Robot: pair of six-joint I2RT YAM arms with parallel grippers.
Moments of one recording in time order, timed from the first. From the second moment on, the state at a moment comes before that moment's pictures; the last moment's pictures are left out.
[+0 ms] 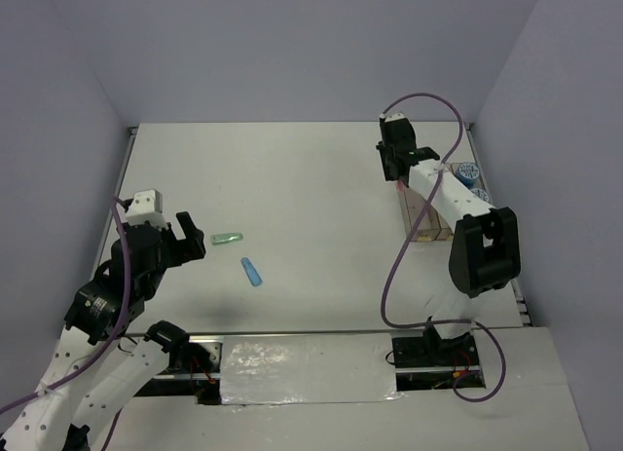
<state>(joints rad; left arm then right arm) -0.43 0.54 0.88 -0.82 -0.42 -0.43 0.28 1.68 1.34 -0.43 0.34 -0.03</state>
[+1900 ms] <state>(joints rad) -0.42 0.49 0.88 -0.85 -0.51 -0.48 1.17 2.15 1.61 -0.48 0.23 0.40</state>
